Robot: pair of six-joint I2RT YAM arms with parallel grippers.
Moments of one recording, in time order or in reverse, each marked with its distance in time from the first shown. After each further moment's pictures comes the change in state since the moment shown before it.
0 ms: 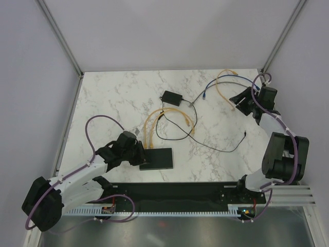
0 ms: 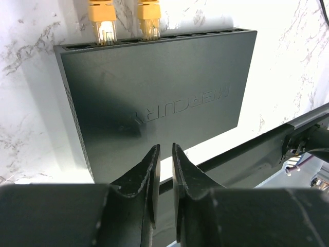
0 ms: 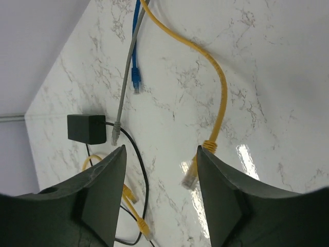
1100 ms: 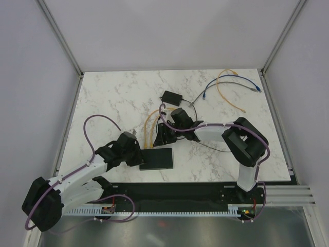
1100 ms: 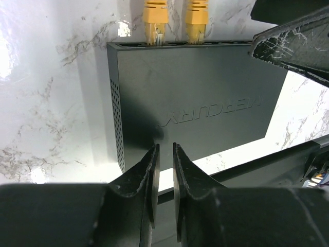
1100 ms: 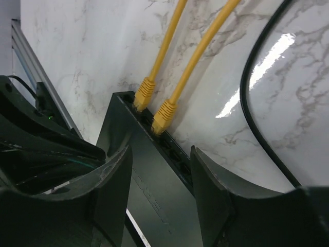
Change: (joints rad) left arm 0.000 -0.013 0.016 -0.101 -0.108 -0.001; right arm 1.009 0.299 0.094 0.066 -0.097 -0.136
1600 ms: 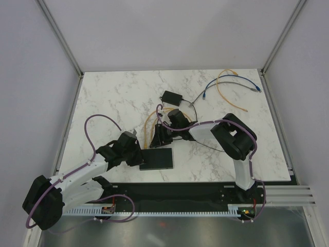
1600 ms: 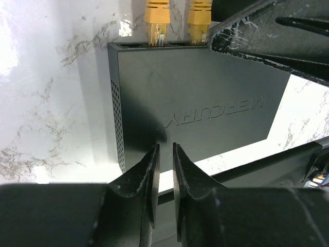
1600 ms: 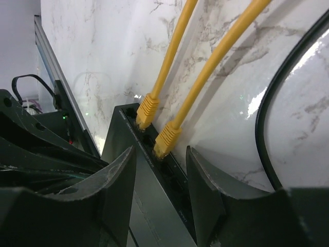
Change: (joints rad) left arm 0.000 0.025 0.006 0.002 0.002 0.000; right arm 0.000 0.147 0.045 0.129 -0.128 0.071
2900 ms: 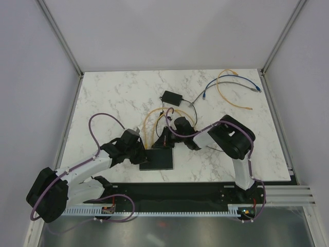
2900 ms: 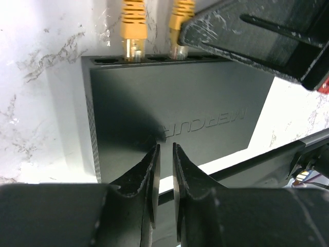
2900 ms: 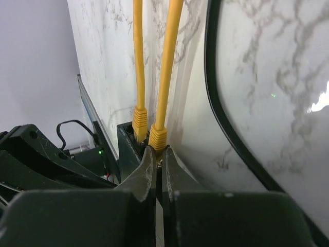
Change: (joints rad) left arm 0.000 0.096 0.023 0.082 0.053 -0.026; right arm -0.003 0.040 -0.180 0.380 0.068 0.382
